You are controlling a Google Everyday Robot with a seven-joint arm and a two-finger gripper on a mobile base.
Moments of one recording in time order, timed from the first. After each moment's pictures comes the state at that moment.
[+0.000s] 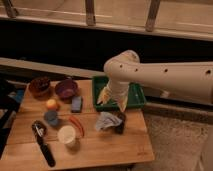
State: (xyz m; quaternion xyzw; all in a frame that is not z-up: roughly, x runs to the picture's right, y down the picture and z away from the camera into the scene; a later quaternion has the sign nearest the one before) arm 0.056 0.073 0.694 -0.18 0.25 0.84 0.45
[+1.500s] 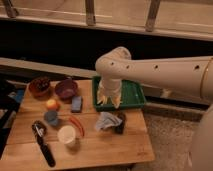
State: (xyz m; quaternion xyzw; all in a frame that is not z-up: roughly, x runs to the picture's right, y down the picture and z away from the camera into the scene) arm 0.018 0.053 0.695 -0.18 0.23 0.82 0.49
